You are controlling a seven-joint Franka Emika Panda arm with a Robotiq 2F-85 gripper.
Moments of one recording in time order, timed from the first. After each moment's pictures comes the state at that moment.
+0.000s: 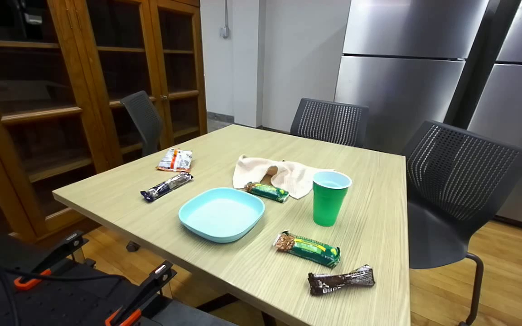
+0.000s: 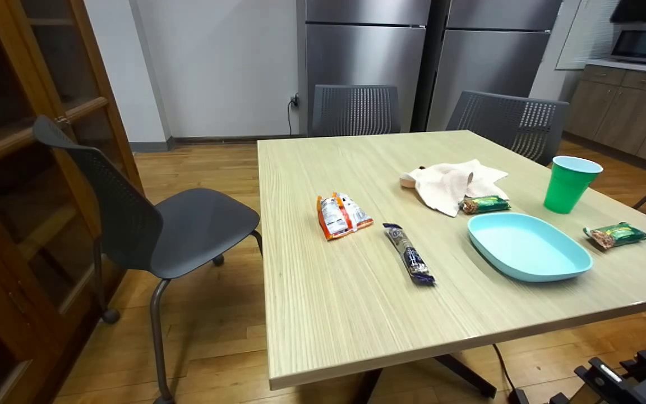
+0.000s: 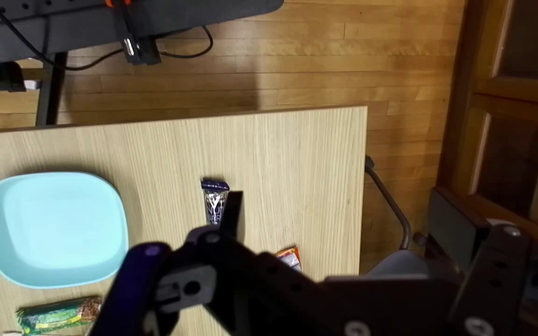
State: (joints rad) arm 0.19 -0.73 0.23 -2.60 0.35 1.97 0.36
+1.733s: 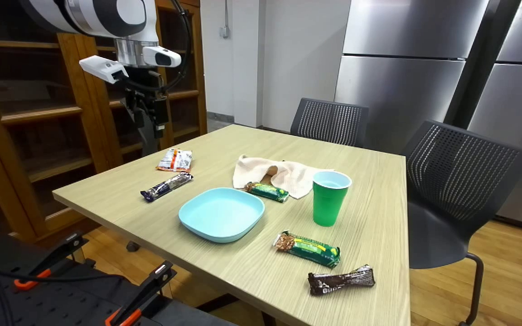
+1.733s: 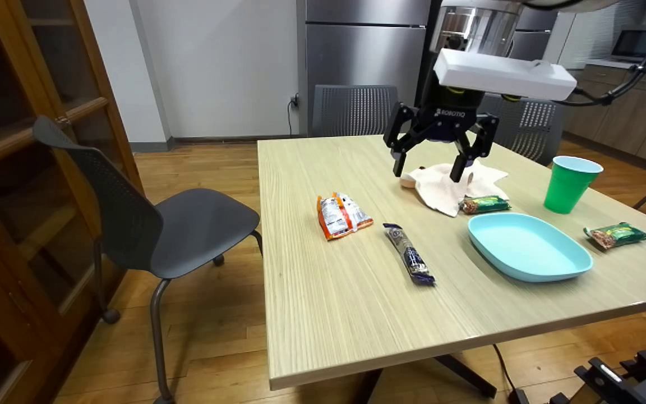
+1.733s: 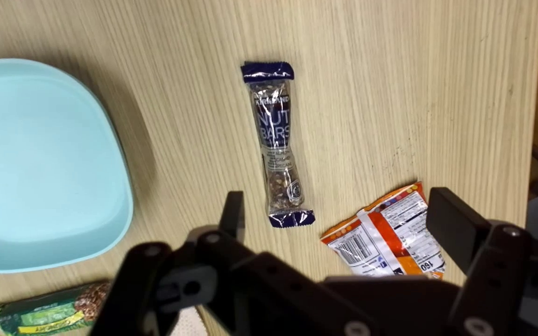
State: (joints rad) arm 0.13 0.07 0.11 -2.46 0.09 2.60 0.43
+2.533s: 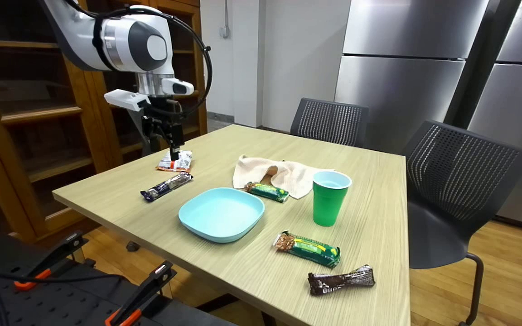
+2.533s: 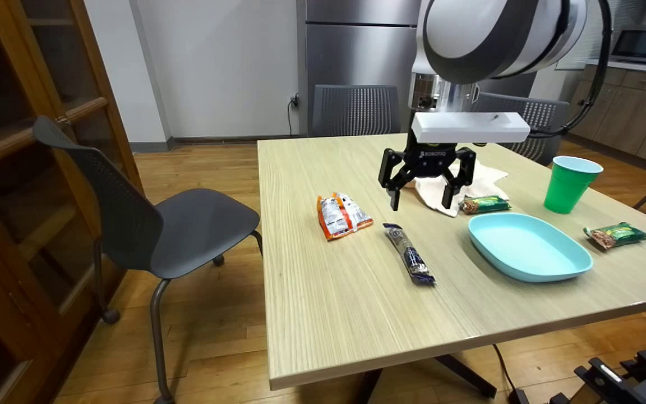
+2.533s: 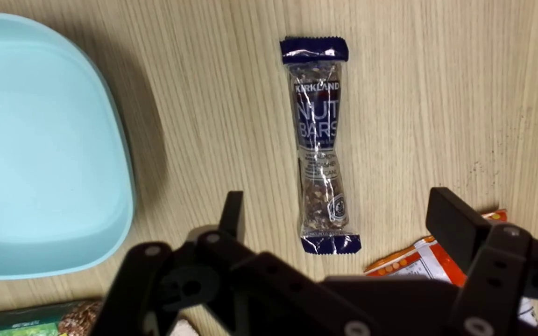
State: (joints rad) arm 0.17 0.31 0.04 -2.32 -0.04 2.60 0.47
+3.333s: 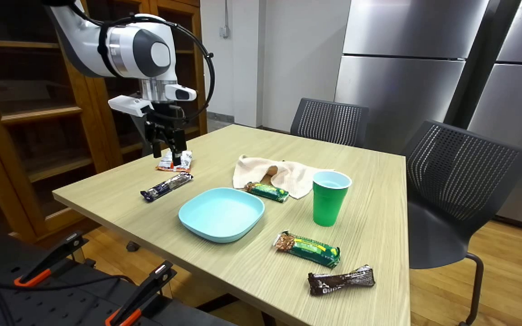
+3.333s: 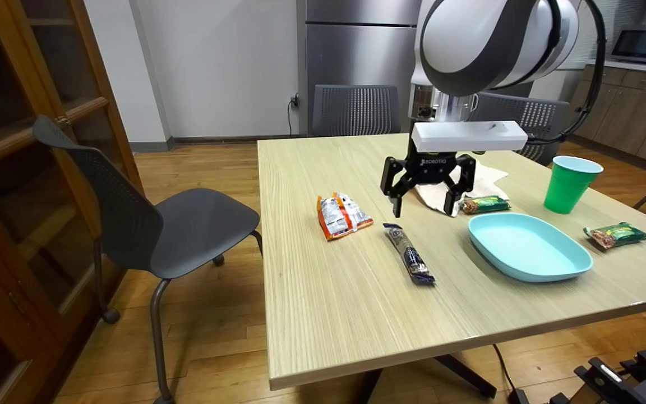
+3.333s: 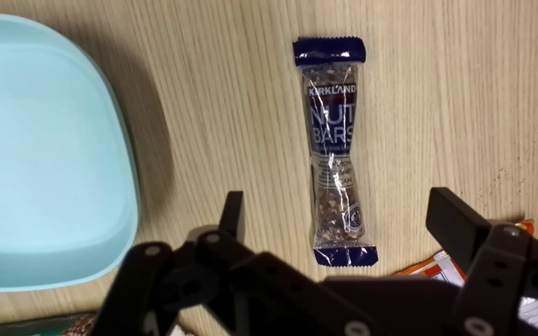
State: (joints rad) arm 0.18 0.34 0.02 -2.31 -0.04 2.59 0.47
